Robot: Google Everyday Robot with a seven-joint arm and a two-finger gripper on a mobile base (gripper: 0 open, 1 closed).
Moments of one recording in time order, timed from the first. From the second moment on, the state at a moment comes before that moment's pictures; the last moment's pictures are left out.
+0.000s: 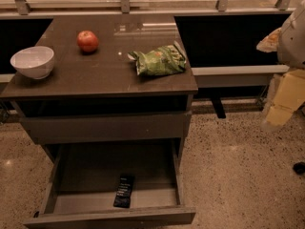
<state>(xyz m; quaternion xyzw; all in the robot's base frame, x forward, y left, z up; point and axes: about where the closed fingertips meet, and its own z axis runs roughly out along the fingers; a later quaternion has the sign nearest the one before) 0.438 -0.217 0.976 -0.60 0.78 -0.03 0.16</state>
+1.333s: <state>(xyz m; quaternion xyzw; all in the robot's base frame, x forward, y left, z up) 0.458 -0.177 0.934 -0.72 0.69 -0.02 0.13</state>
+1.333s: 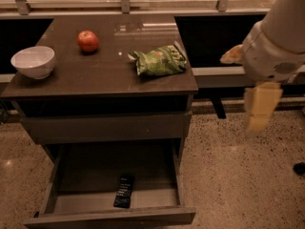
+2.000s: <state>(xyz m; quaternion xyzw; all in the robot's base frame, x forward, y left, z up) 0.473 -0.081 0.799 -0.88 0.46 0.01 0.08</state>
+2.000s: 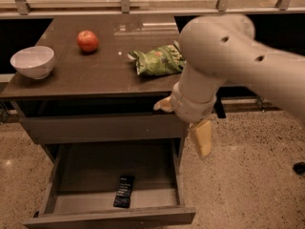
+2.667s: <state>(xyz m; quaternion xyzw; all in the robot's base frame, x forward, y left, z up) 0.463 -0.078 0.782 -0.91 0.42 0.02 0.07</state>
